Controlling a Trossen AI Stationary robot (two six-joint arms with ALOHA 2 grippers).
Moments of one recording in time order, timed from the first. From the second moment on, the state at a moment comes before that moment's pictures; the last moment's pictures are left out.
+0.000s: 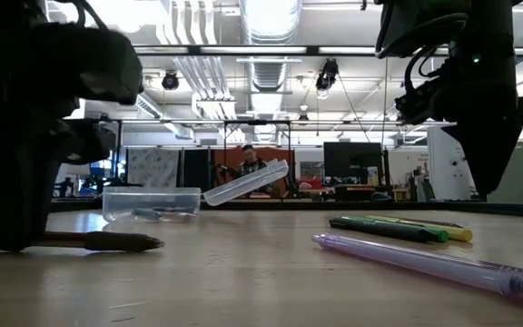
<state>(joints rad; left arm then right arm) -0.57 1.72 0.97 -0.44 -0.05 -0.70 0.25 1.56 0.93 -0.98 0.06 1.04</state>
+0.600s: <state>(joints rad) -0.44 1.11 0.69 -0.45 -1.03 -1.78 0.25 1.56 0.93 -0.96 0.19 1.18</state>
